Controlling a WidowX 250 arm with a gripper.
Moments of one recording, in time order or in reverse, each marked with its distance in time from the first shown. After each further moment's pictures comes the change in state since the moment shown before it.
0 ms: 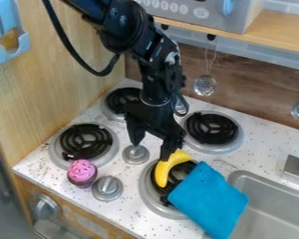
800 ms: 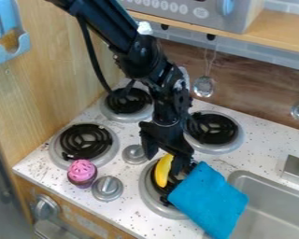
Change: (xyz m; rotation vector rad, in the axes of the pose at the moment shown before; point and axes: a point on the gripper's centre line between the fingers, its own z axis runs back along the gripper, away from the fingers) arm 0.019 -0.017 -0.048 -0.059 -0.029 -0.085
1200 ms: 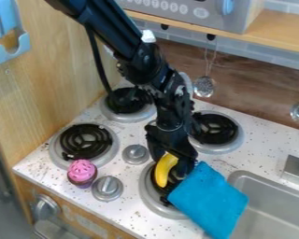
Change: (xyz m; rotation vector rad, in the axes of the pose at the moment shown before) arm 0.008 -0.005 -0.013 -0.032 -0.035 -0.029
